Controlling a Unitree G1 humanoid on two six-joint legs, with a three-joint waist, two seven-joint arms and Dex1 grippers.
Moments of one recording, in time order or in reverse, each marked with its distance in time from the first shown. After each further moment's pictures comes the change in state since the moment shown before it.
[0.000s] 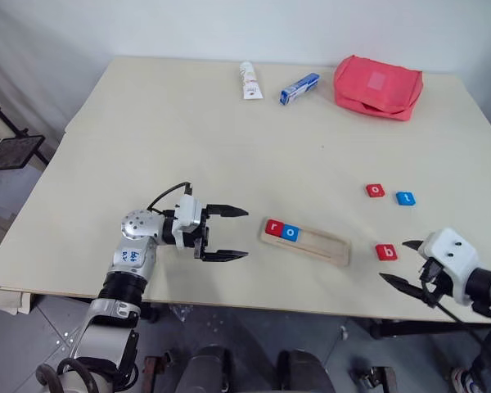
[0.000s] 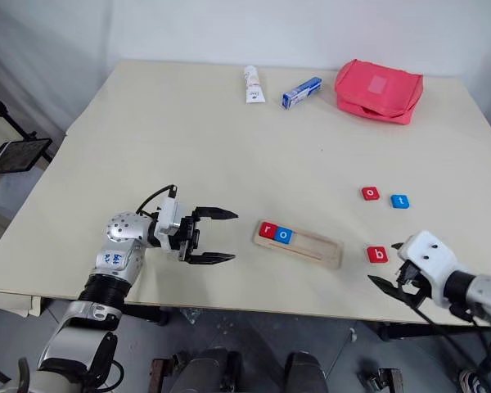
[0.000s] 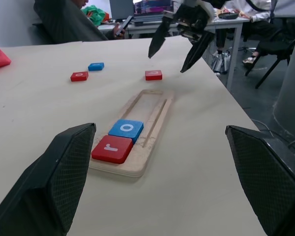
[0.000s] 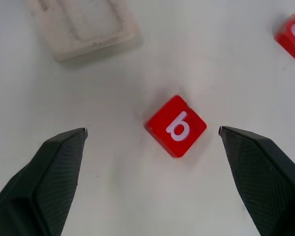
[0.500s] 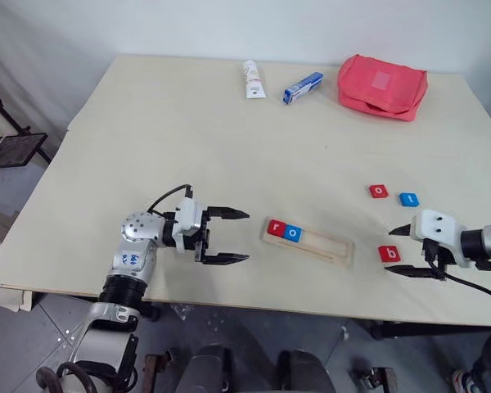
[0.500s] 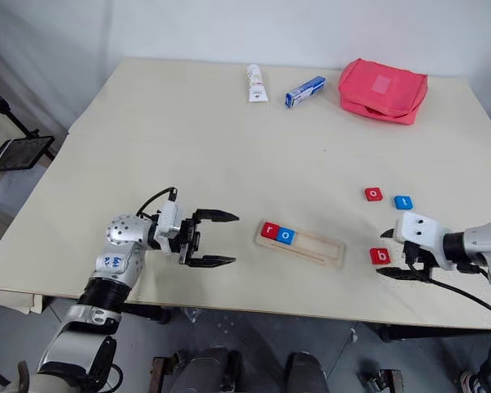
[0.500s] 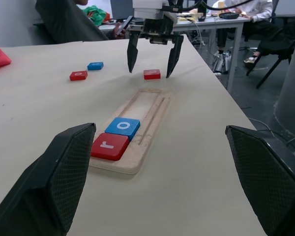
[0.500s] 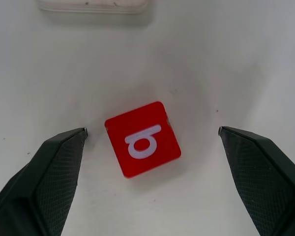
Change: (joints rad) left arm 0.042 0.007 -0.004 -0.049 0.000 -0.001 0.020; right arm -0.514 0.002 0.331 0.547 -0.161 -0.333 0.354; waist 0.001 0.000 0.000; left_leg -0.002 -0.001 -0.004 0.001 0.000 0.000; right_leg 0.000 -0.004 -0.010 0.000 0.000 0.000
